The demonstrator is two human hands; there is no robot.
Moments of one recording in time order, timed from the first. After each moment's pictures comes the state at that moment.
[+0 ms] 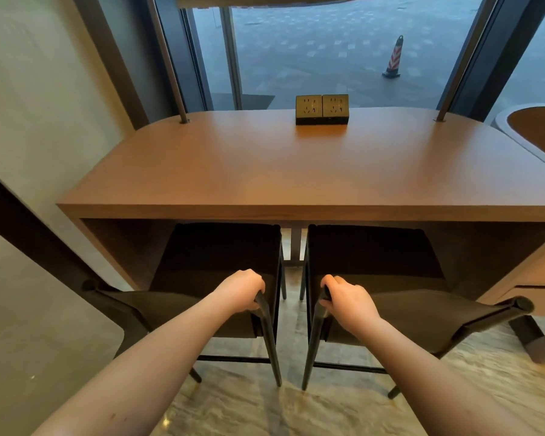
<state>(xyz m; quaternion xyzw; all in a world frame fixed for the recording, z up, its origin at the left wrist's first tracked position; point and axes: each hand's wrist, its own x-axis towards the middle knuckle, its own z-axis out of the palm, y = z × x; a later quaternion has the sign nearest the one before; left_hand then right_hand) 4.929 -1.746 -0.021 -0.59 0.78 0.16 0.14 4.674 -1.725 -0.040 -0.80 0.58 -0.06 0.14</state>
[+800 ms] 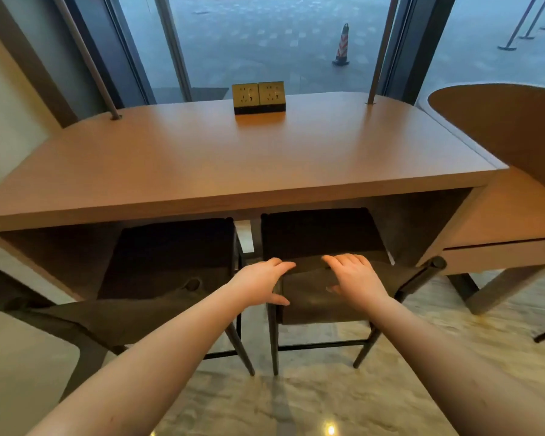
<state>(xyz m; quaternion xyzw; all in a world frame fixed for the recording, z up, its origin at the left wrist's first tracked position) 4.789 -1.751 -0.033 -0.47 0.86 0.16 0.08 4.548 -1.711 -0.040 -0.78 0.62 -0.02 0.02</state>
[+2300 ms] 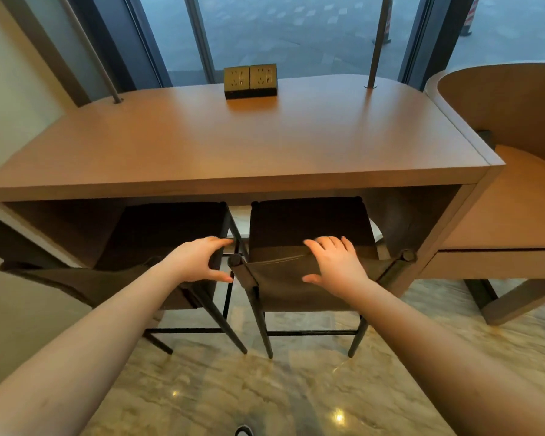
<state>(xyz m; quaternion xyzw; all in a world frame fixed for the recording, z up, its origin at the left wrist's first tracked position) 4.790 -1.736 0.010 -0.63 0.75 0.18 0.11 4.471 -1.729 -0.035 -0.82 0.56 -0.03 0.07</state>
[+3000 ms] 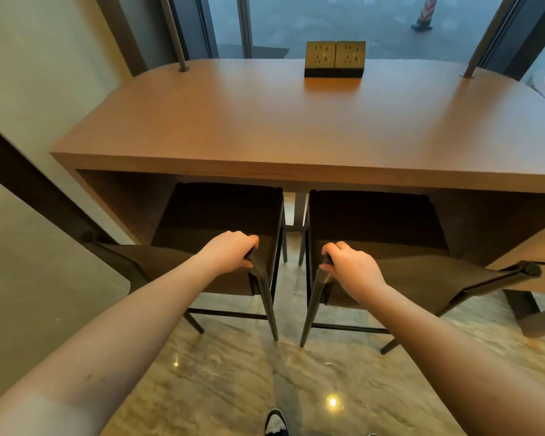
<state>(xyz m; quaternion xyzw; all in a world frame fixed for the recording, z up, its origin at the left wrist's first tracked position) 4.939 -1.737 -0.032 -0.58 0.80 0.11 0.10 4.650 -1.724 -0.042 -0.83 0.55 -0.04 0.11</state>
